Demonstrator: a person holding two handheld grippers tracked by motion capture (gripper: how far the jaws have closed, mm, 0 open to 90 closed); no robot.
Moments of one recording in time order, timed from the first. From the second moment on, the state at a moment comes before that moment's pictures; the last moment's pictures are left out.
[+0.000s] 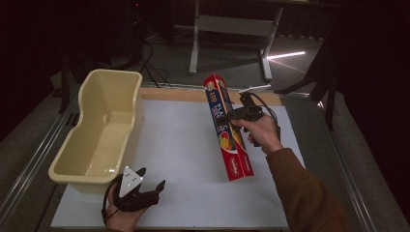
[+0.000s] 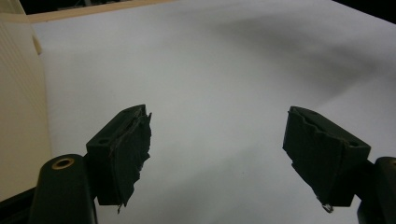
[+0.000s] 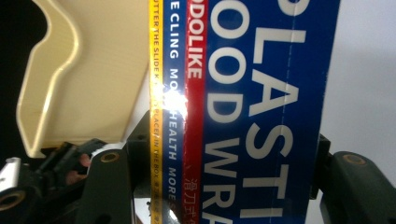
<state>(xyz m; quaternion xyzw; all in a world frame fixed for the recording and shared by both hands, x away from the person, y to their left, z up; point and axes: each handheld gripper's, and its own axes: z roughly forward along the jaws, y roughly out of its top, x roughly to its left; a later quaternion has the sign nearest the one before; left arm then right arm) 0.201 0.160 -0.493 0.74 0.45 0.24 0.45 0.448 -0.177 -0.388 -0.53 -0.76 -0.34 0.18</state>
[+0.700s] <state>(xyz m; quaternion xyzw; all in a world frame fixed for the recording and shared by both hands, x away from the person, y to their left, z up) 0.199 0.158 -0.493 0.74 0.44 0.24 0.45 0.437 -0.116 -0.371 -0.51 -0.72 -0.41 0.23</state>
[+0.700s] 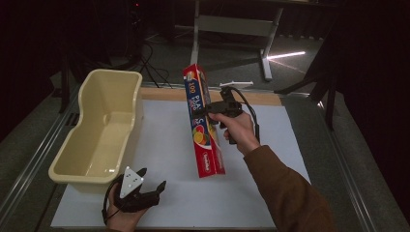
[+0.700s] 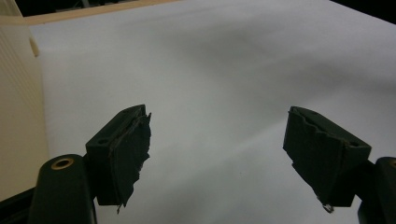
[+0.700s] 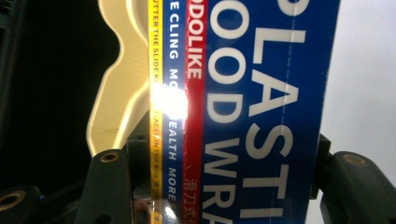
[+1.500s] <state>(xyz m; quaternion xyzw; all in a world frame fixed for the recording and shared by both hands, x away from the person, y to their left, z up) 0.196 0.152 -0.494 0.74 0.43 0.24 0.45 0.439 -0.046 -0.355 -0.52 -0.68 -0.46 0.26</state>
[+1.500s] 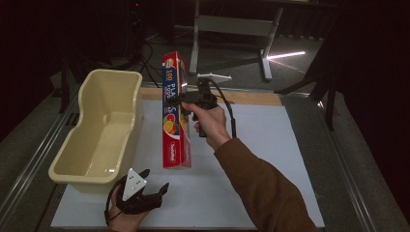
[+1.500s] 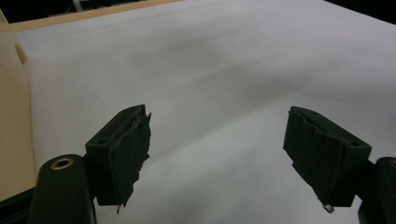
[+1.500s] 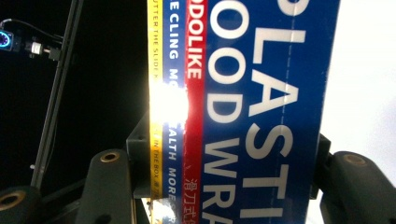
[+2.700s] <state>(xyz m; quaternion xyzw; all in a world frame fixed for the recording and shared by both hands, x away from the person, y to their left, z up) 0.187 0.151 -0.496 0.74 0.43 0.23 0.47 0.446 0.076 -0.354 -0.53 -0.64 -0.47 0.29</state>
